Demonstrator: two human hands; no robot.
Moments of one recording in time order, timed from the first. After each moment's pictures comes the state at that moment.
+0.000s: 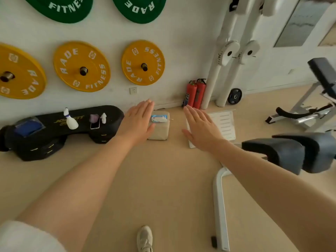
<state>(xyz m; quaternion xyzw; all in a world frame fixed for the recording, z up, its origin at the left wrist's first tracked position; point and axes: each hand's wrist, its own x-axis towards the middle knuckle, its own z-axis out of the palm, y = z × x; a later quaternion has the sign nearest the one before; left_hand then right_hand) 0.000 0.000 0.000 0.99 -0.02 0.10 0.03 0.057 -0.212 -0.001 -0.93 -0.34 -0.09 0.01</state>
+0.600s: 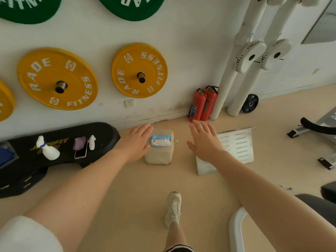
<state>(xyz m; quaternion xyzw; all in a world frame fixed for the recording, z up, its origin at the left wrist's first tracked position) 0.344 0.126 -0.067 1.00 -0.04 -0.05 -0.01 0.409 -0.102 -0.058 -0.96 -0.29 -0.01 0.00</state>
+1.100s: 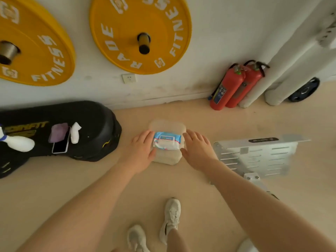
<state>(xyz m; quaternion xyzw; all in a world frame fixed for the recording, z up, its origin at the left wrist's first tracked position) 0.623 0.192 -0.252 0.98 0.09 -0.12 0.13 0.712 0.016 -0.240 -0.92 -0.34 0.19 0.03</state>
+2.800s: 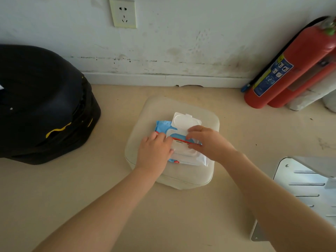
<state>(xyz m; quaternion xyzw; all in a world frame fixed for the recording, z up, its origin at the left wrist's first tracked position) 0.751 0.219 -0.694 0.99 0.13 0.05 0.09 0.873 0.087 -0.663 -0.87 -0.44 0.20 0.09</state>
